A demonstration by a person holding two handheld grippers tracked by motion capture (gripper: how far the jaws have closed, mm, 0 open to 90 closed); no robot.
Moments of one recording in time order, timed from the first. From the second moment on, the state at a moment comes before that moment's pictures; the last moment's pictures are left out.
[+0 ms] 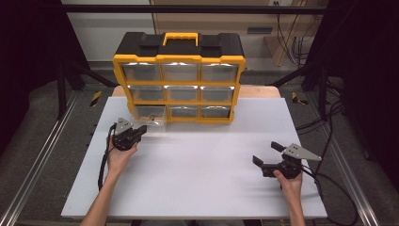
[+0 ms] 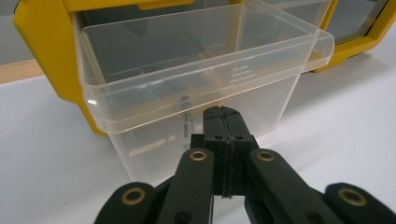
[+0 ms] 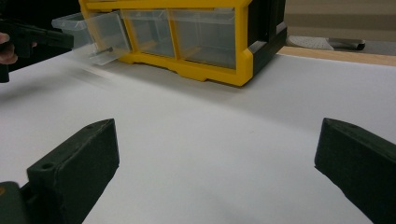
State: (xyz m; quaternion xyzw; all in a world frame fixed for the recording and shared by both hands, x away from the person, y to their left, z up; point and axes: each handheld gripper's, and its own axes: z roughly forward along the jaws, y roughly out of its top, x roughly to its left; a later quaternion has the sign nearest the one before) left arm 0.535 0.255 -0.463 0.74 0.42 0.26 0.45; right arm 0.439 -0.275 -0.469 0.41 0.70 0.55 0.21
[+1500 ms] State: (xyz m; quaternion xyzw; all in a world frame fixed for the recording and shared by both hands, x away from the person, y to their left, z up) left arm 0.566 0.247 -0.460 0.73 0.43 0.27 0.45; right arm 0.440 -0.275 -0.470 0.41 0.70 0.55 0.21
